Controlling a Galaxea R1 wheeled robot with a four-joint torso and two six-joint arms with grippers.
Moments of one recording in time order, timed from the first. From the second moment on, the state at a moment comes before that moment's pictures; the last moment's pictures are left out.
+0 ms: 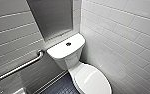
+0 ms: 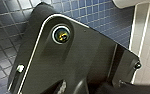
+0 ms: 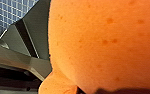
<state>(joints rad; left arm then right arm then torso) 1.24 2.56 -2.24 1.62 -0.29 -2.04 -1.50 2.75 -2.27 -0.14 0.20 0.47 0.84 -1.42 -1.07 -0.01</state>
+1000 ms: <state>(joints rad) 1.45 2.95 -2.76 1.11 -0.11 -1.12 -1.50 2.83 -2.39 -0.15 0.18 0.47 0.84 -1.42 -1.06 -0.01</state>
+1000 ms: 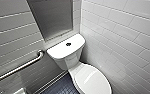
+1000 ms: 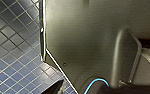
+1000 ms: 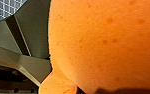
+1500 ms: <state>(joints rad) 1.48 2.99 -2.71 0.37 -0.08 -0.33 -1.50 2.69 -2.14 -0.15 0.19 0.47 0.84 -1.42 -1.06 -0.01</state>
